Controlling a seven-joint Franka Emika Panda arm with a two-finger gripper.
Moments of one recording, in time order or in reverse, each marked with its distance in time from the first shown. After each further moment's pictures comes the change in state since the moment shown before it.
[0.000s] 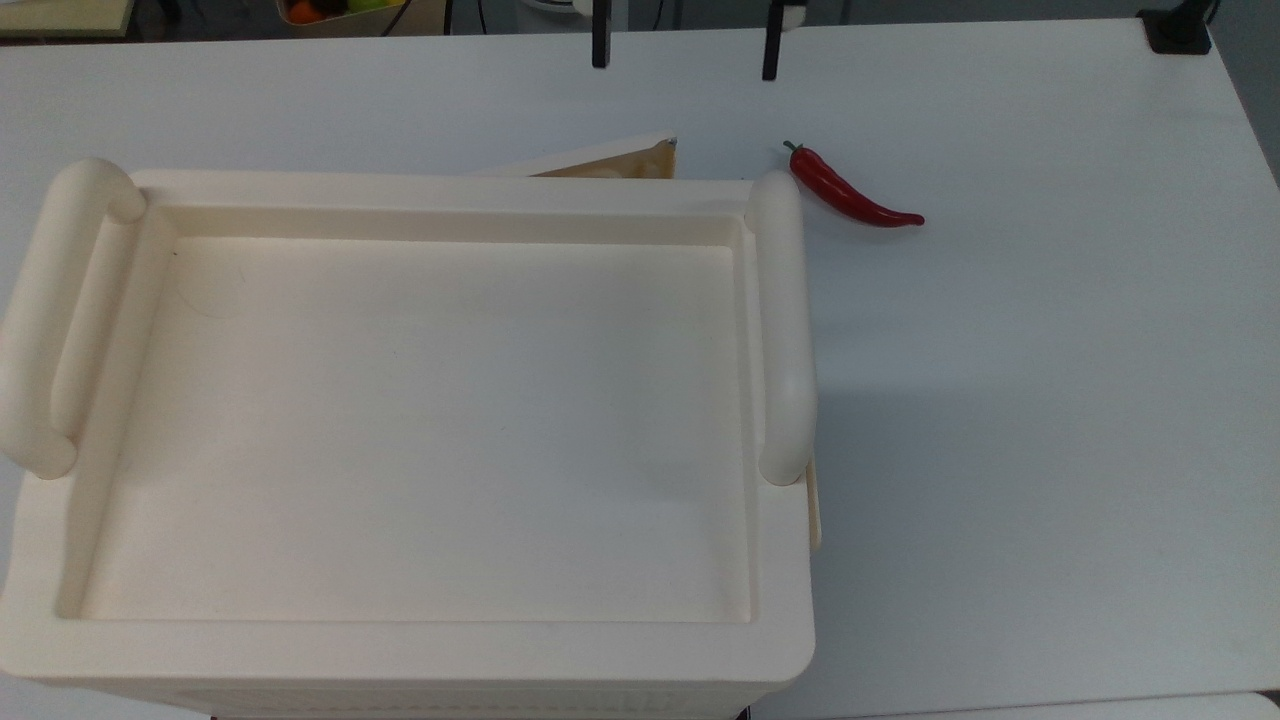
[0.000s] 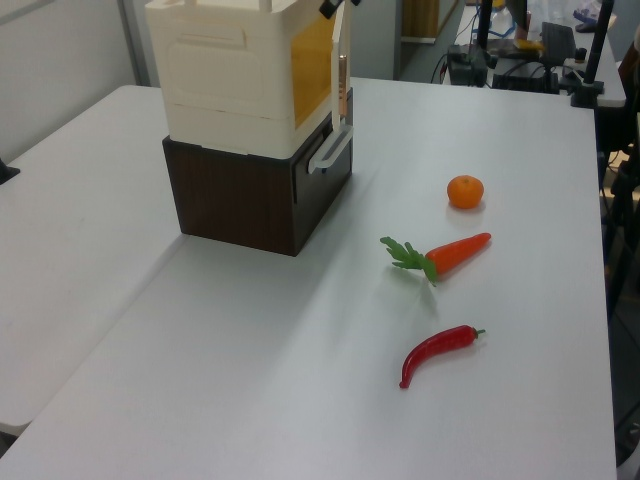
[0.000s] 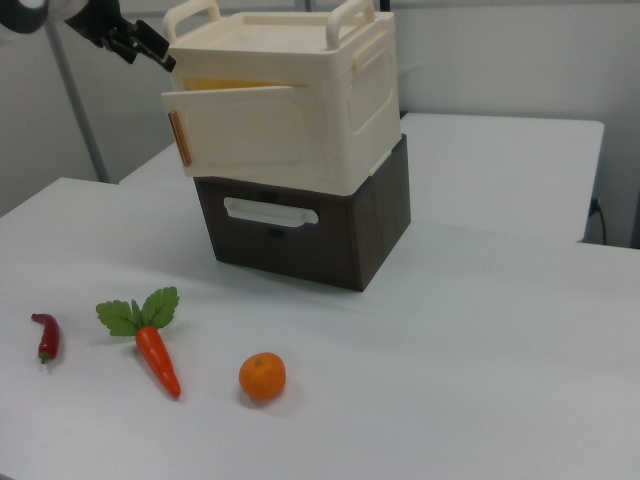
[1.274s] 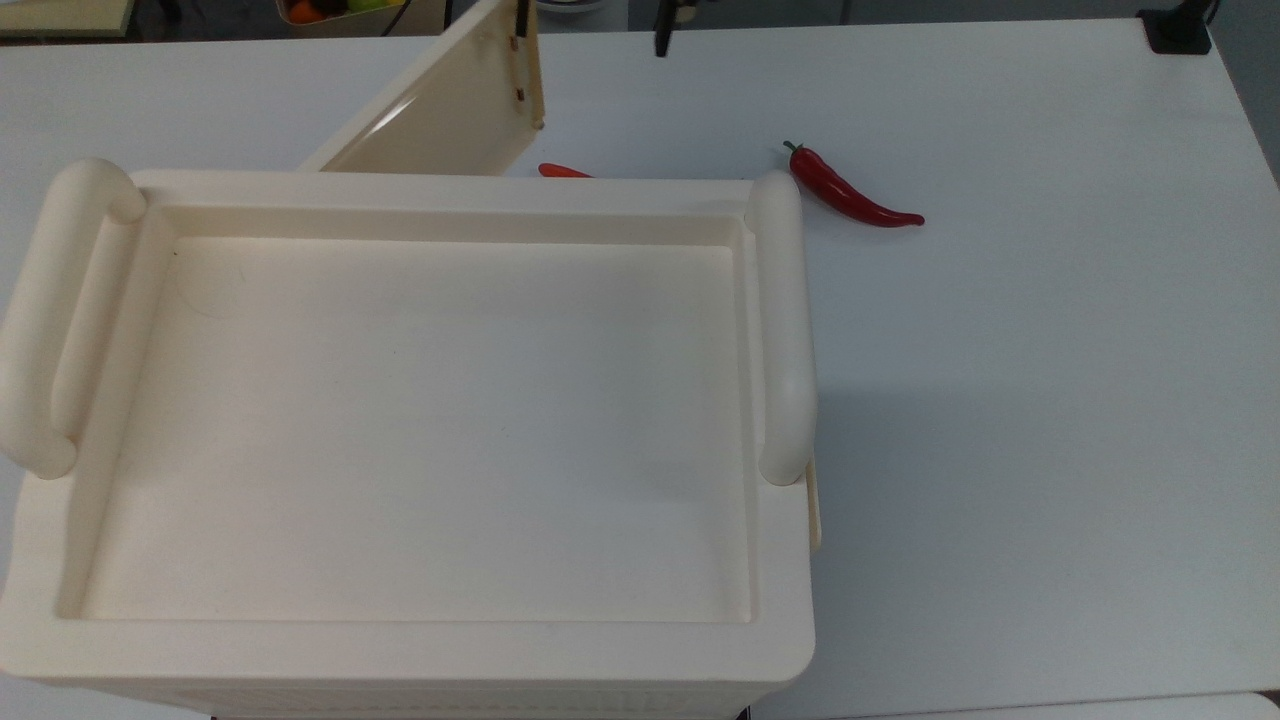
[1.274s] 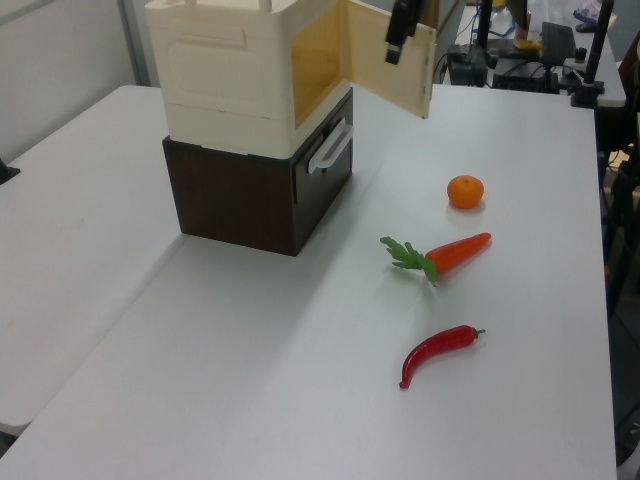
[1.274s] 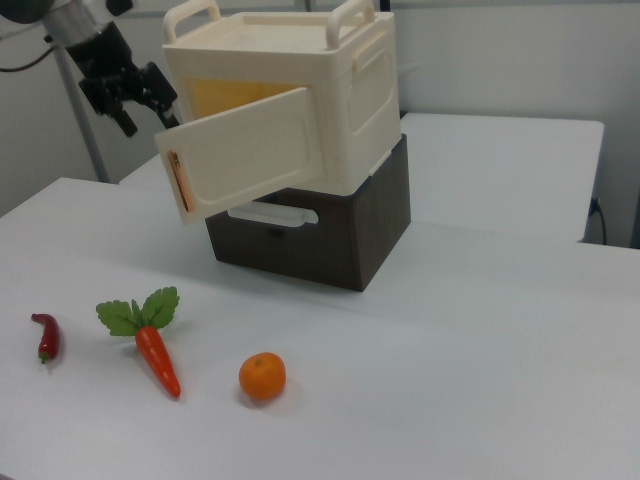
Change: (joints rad) arm -0.028 -0.028 -0.011 0.000 0.000 -0.500 -0.253
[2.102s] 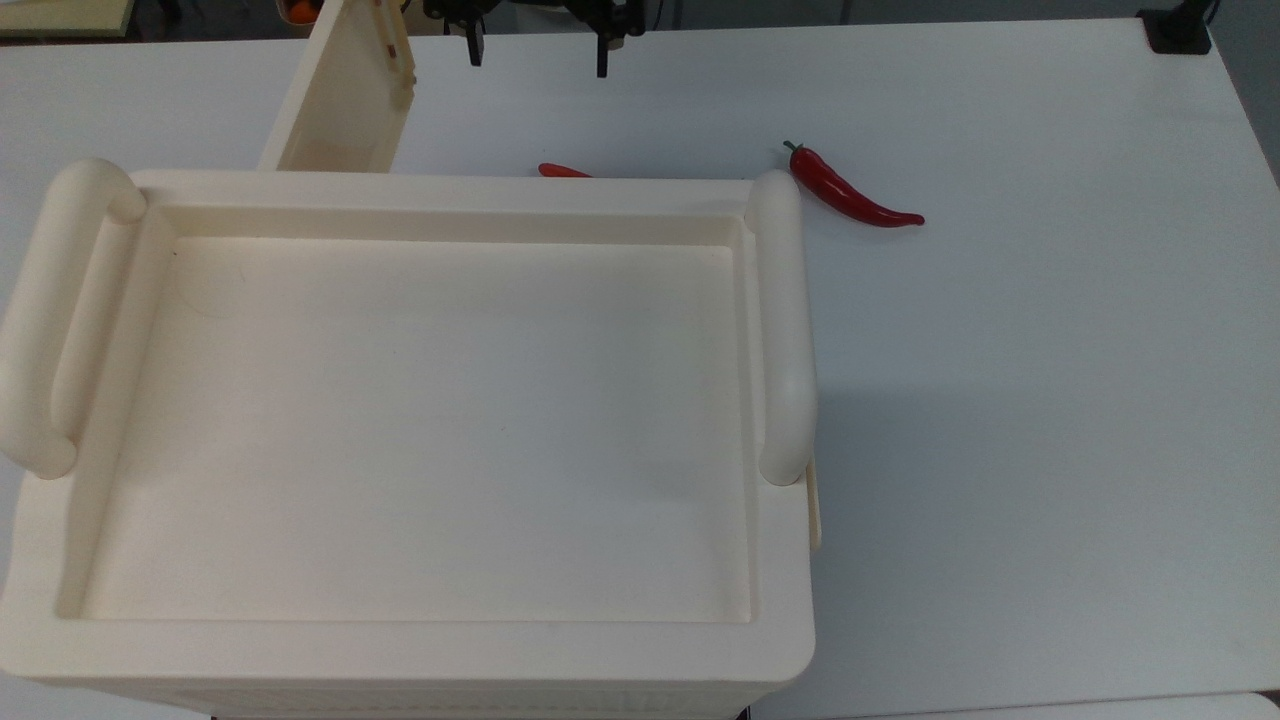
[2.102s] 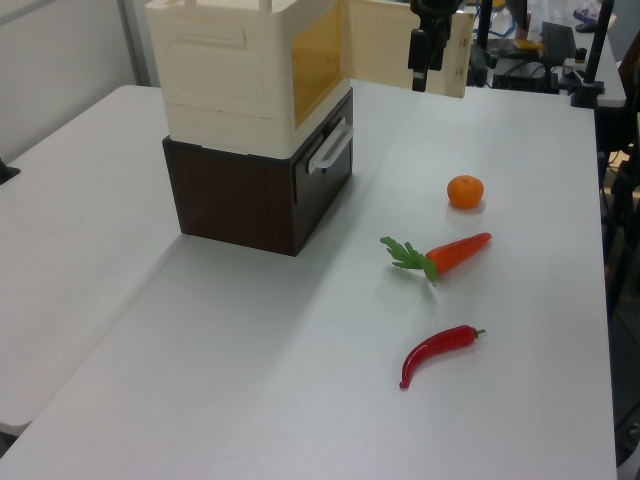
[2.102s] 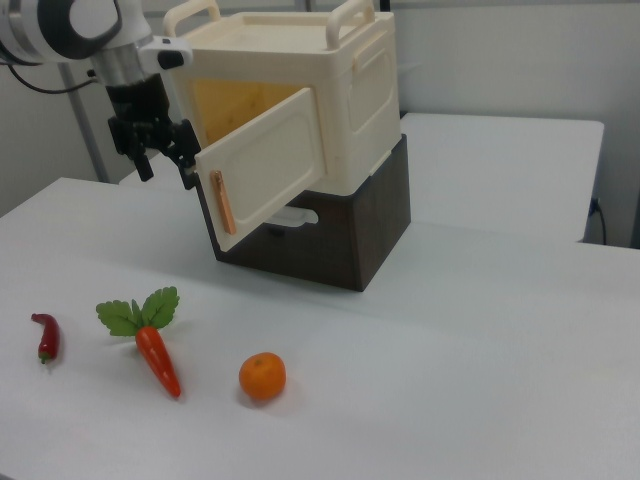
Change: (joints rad) arm -0.117 -0.008 -0.002 -0.113 0.165 -0.059 -0.036
